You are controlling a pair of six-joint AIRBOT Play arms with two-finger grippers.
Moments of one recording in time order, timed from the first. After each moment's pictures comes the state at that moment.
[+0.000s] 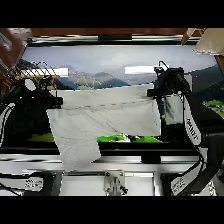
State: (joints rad) left arm 0.04 -1.56 1.25 1.37 -1.11 -1.42; right arm 0.09 -1.84 1.61 1.52 -1.16 -1.60
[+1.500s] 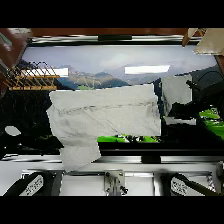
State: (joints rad) left arm 0.30 -0.99 0.42 1.07 -1.24 -1.34; right arm -0.27 -1.29 1.11 1.92 -1.40 -1.81
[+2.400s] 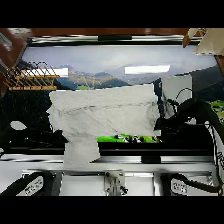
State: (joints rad) left arm 0.21 -1.07 0.48 0.90 -1.18 -1.26; right arm -0.15 -1.40 0.88 1.91 -1.27 -1.79
